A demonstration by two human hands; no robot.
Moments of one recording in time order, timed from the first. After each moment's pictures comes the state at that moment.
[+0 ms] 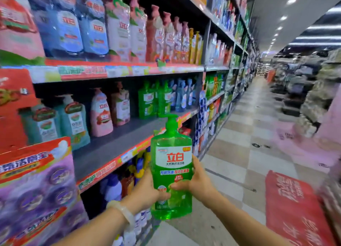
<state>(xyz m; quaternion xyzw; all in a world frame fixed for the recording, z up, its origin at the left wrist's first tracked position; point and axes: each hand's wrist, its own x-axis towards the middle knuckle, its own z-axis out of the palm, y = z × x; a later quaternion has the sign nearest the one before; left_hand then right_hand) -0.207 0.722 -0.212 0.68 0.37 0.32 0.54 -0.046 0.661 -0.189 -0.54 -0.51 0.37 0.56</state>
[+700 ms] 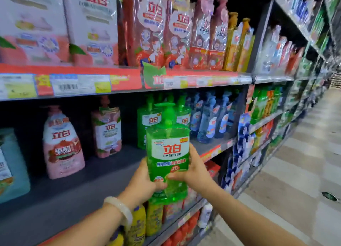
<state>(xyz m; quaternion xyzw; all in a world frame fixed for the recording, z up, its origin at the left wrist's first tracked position) -0.015 1.049 -0.177 0.61 0.48 0.46 0.43 0.151 1.053 -0.156 -0.46 -0.64 0.38 0.49</state>
